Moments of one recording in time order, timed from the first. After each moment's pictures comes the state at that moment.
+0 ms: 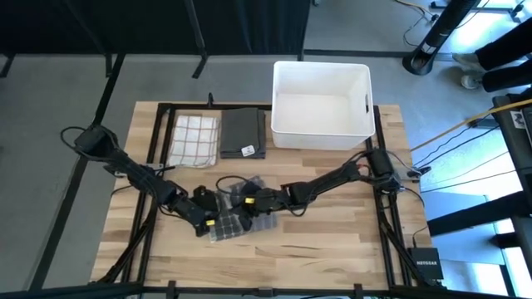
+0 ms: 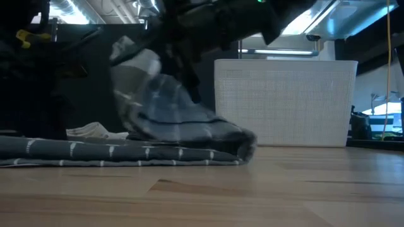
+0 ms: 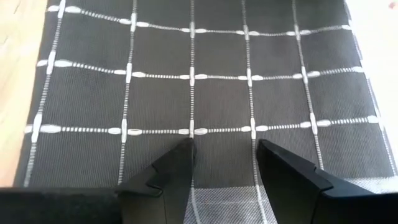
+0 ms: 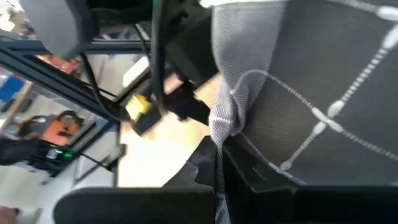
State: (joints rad) left arm -0.55 1.39 0.43 -0.03 -0.31 -0.77; right arm 0.24 2.09 1.32 0.37 0.13 0.80
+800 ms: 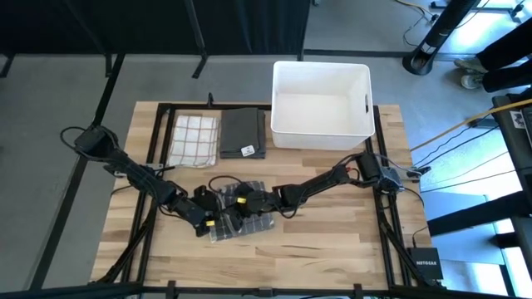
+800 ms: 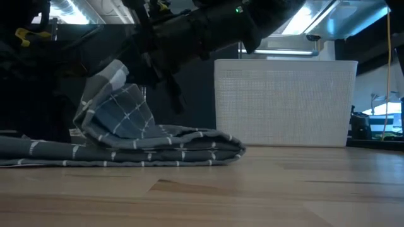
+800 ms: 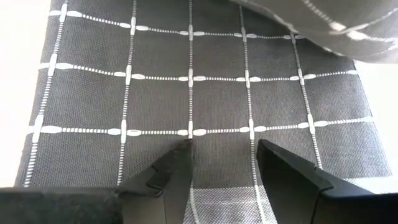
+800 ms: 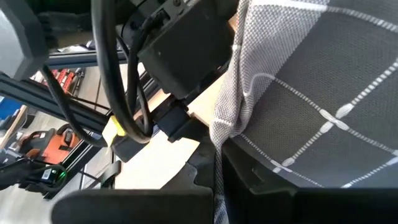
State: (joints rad) left arm -0.55 1.39 0.42 0.00 -0.33 -0.73; right arm 0.24 2.20 1.45 0.37 0.14 0.87
